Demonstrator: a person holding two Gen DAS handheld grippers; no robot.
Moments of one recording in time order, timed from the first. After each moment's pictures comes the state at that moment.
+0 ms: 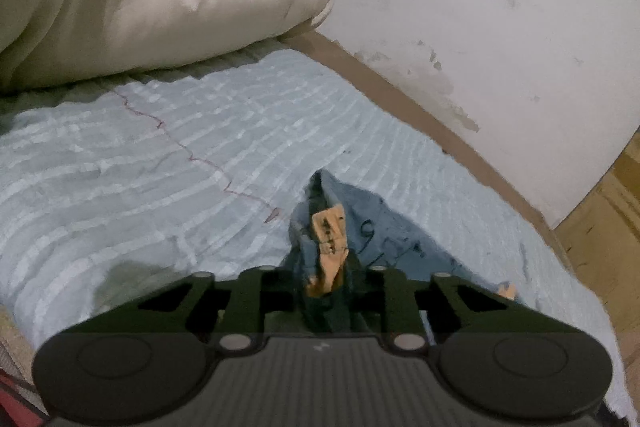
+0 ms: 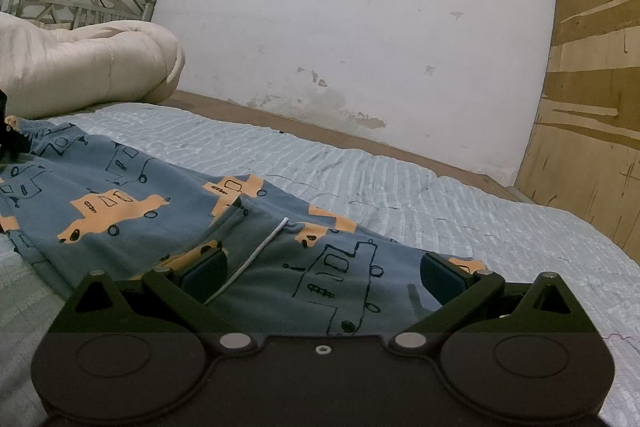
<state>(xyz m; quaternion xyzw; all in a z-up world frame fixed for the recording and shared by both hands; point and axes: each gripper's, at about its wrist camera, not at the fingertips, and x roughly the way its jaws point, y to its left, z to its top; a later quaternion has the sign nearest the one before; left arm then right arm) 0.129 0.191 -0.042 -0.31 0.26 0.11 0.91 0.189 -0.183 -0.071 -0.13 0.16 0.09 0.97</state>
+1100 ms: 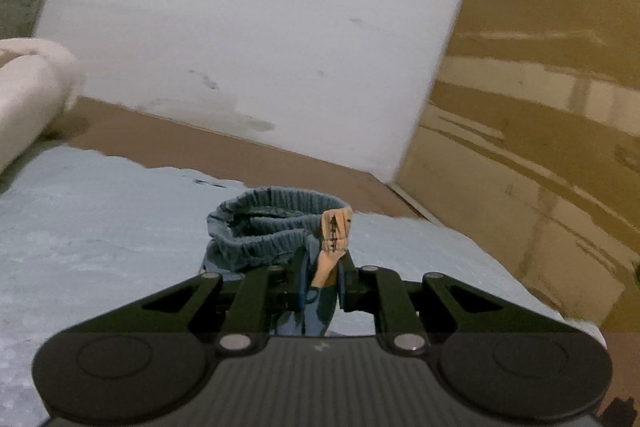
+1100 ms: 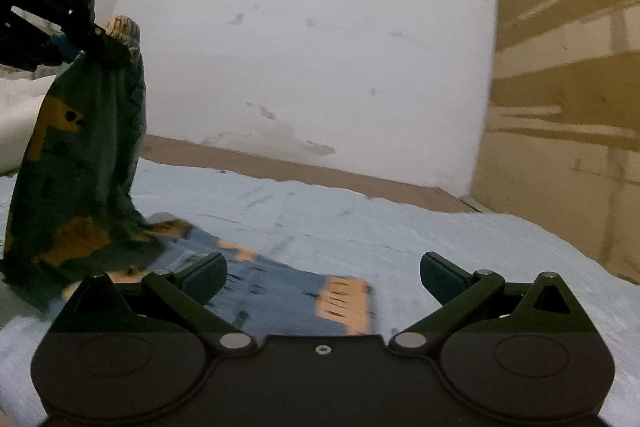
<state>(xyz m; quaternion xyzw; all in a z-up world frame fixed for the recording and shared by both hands) 0.153 -0.017 0.086 -0.13 0.19 -0.15 0.96 0.156 -0.261 -0.030 -0.09 0.12 0.03 0.99</state>
